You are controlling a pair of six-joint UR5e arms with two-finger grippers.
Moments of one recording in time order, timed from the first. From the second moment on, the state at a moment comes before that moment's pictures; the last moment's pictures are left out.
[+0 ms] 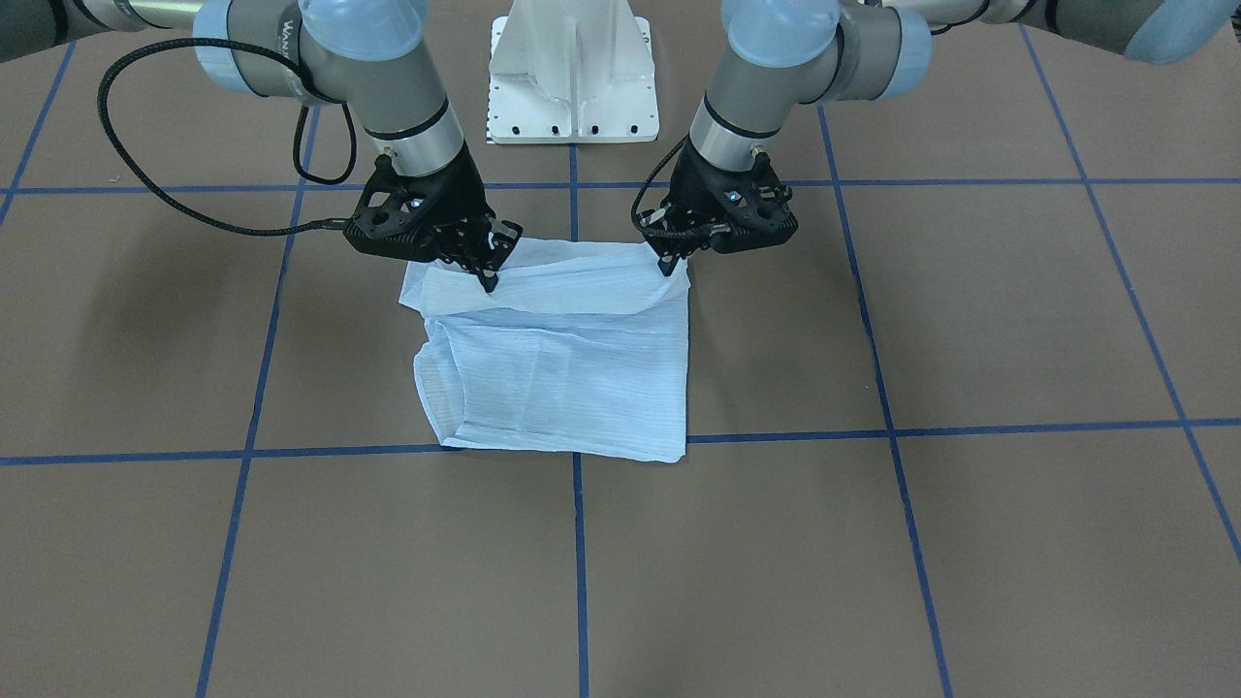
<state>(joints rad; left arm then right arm) -0.60 -2.15 -1.79 -1.76 -1.92 -1.57 0.60 -0.96 1.81 -1.50 1.86 1.56</state>
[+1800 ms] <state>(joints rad) -0.67 -2.24 -1.50 -1.98 -1.92 -1.53 0.66 -0.83 1.52 -1.40 1.86 1.53</state>
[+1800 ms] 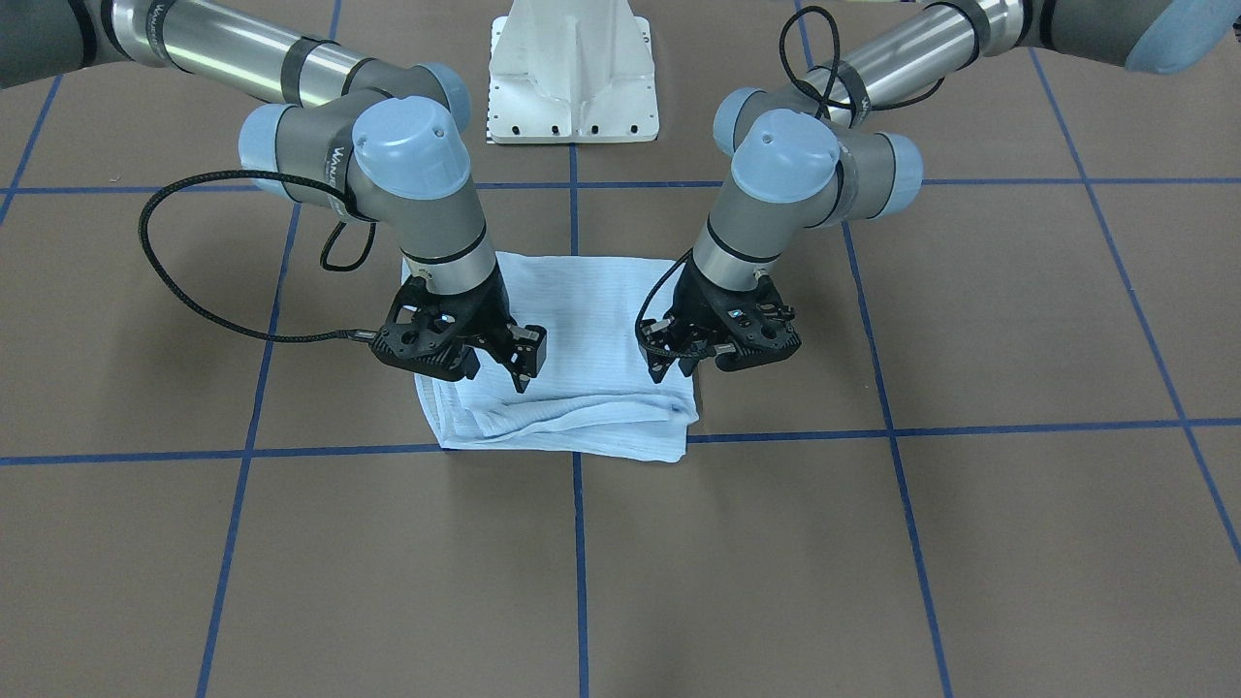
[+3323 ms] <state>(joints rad) -1.19 -1.73 -1.75 -1.96 -2.13 -0.62 1.18 -1.27 1.63 -1.40 2.23 0.58</state>
